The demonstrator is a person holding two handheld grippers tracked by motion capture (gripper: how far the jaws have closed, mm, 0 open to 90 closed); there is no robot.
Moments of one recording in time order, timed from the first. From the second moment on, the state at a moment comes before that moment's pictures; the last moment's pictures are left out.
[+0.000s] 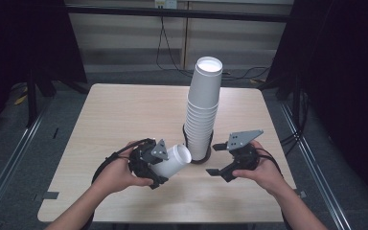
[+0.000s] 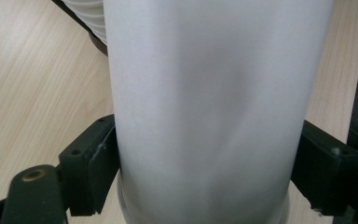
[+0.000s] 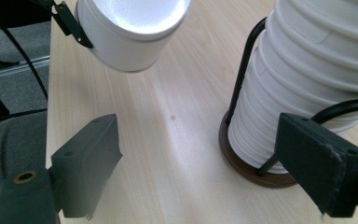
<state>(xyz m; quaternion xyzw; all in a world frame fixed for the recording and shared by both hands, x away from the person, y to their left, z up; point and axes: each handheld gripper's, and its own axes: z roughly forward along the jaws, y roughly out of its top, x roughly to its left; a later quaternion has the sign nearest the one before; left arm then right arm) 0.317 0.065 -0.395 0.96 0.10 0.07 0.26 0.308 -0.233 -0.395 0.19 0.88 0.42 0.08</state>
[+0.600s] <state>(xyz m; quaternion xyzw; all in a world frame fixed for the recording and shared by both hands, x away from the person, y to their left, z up) 0.314 0.045 -0.391 0.97 0.07 0.07 0.23 0.305 -0.224 -0.396 0.17 0.90 0.40 0.08</state>
